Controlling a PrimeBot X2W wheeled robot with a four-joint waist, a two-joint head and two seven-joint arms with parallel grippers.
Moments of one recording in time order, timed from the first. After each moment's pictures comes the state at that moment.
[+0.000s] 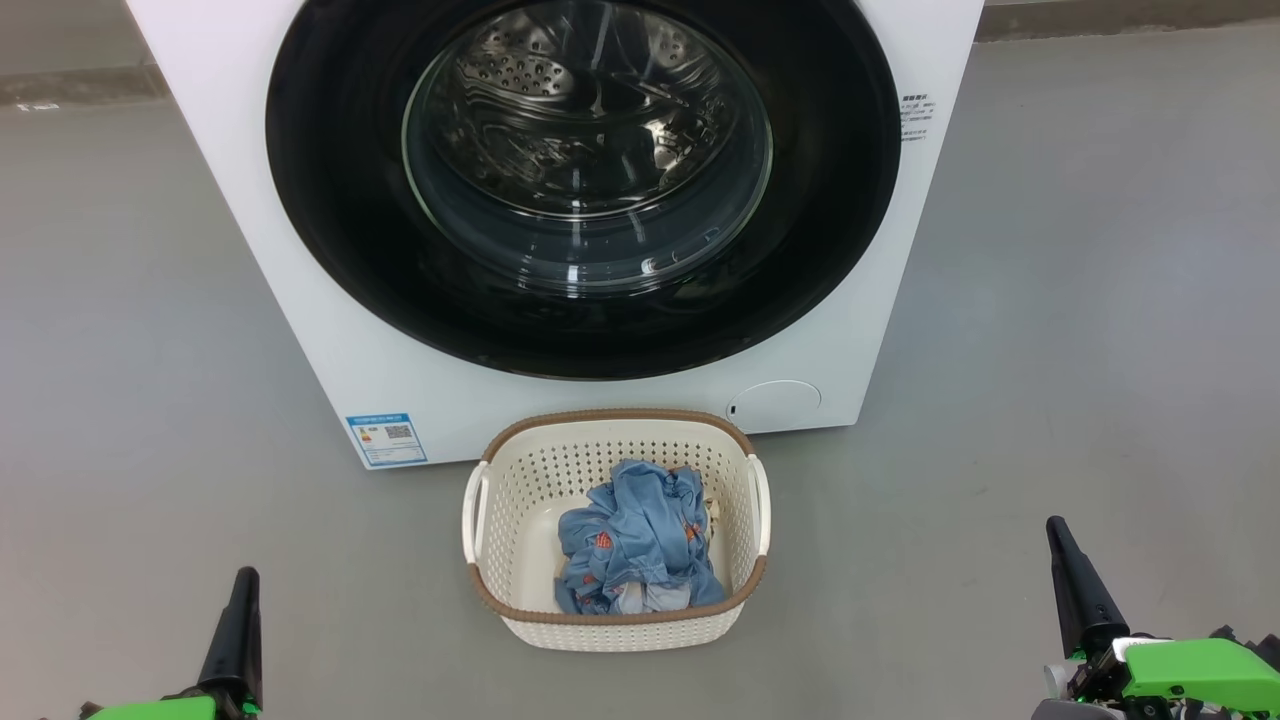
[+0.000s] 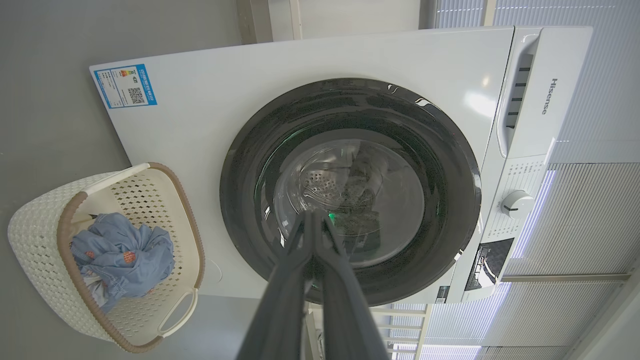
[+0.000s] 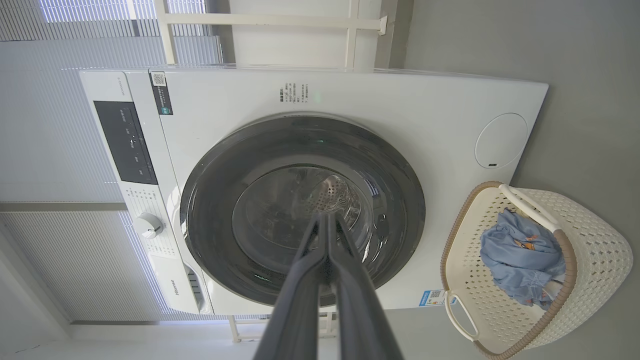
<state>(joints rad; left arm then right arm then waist) -0.07 0.03 0.08 0.27 -1.61 -0.12 0.11 -0.07 -0.04 -0.14 0.27 1.60 0.13 0.11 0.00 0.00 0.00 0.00</state>
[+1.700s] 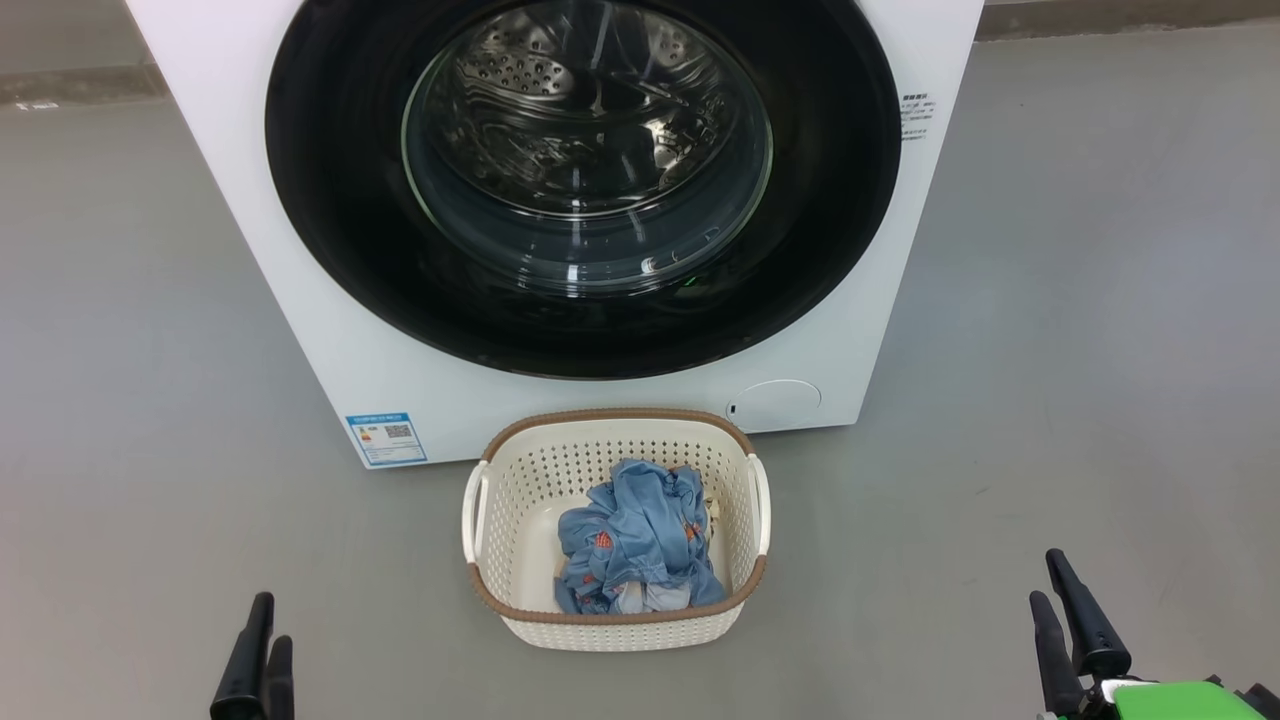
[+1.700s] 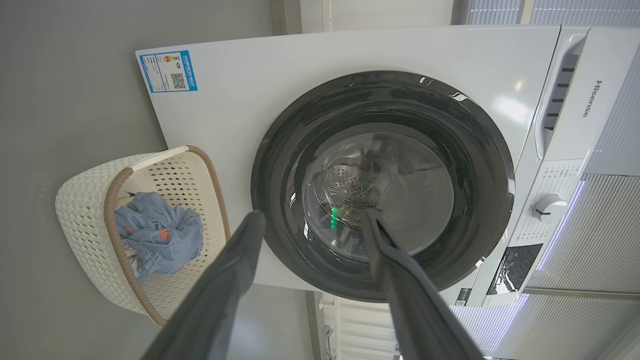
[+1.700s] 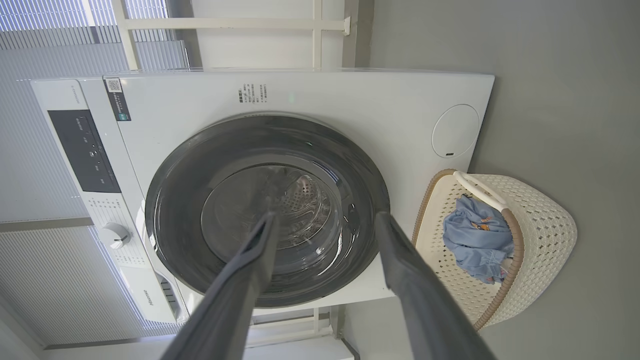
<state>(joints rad) -0.02 0.01 0.07 0.31 -1.61 -0.12 0.11 -0.03 -0.03 -0.14 0.32 1.60 0.13 0.10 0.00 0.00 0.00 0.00</state>
